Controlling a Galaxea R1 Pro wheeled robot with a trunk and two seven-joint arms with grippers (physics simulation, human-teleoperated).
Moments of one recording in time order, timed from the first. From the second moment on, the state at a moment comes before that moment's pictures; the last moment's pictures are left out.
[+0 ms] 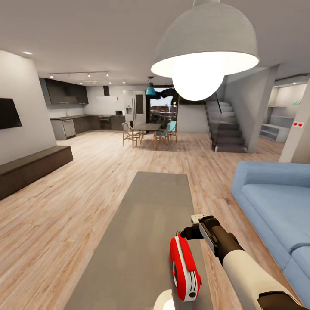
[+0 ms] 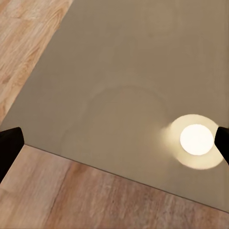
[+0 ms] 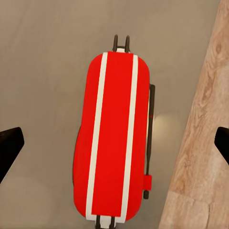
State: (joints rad) left arm 0.03 -0.08 0.00 -0.82 0.01 -0.08 0.25; right arm -0.76 0.04 0.08 -0.61 0.06 0.77 0.16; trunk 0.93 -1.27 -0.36
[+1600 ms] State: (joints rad) left arm 0.03 -0.08 0.00 -0.82 0.00 -0.08 0.25; right arm -0.76 0.04 0.08 -0.59 0.06 0.77 0.17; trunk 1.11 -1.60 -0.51
